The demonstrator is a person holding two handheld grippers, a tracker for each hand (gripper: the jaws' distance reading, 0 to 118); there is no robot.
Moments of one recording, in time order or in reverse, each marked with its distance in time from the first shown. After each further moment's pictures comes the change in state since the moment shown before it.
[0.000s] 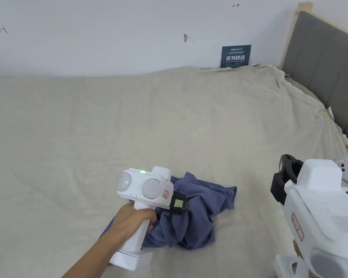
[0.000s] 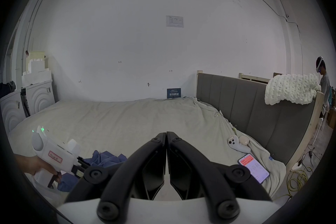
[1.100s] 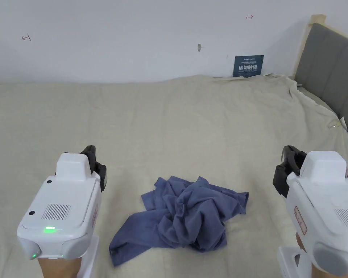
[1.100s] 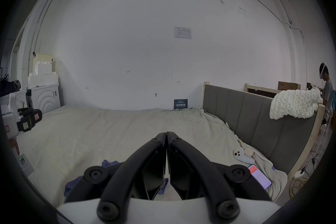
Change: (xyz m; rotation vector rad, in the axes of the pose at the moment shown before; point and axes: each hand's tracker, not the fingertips) left arm -0.061 -0.098 0.187 0.872 0.493 0.040; right arm -0.022 0.021 0.014 0.078 0.046 0.024
